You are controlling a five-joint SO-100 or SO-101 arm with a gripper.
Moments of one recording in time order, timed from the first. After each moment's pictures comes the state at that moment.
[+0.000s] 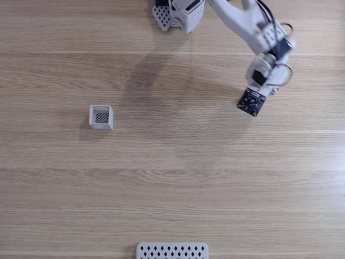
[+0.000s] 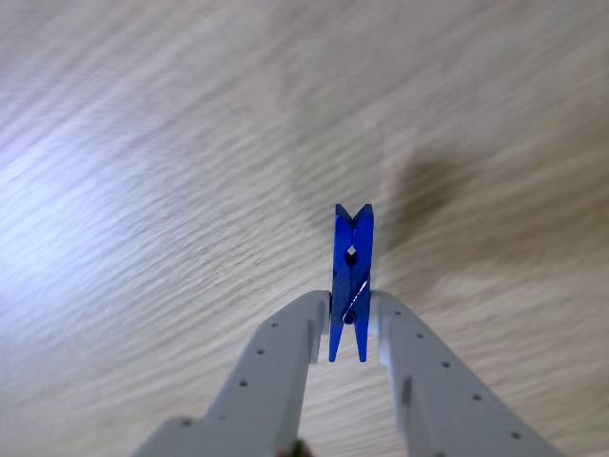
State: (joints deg) arm -40.4 75.0 89.8 74.5 -19.9
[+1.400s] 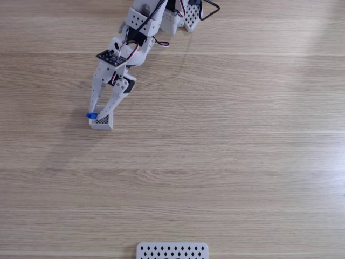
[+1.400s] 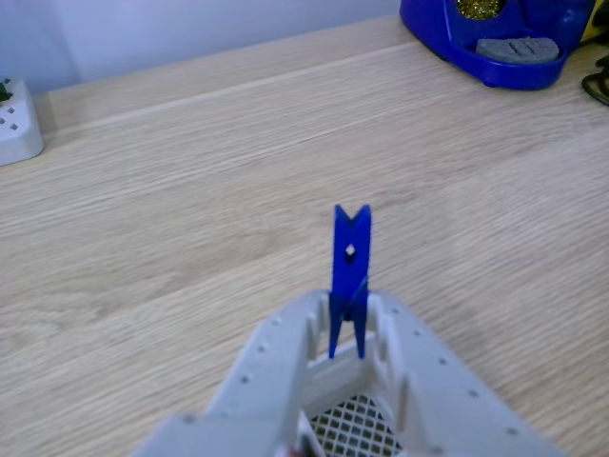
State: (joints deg) arm 32.5 98.0 146.1 -20.0 -92.5
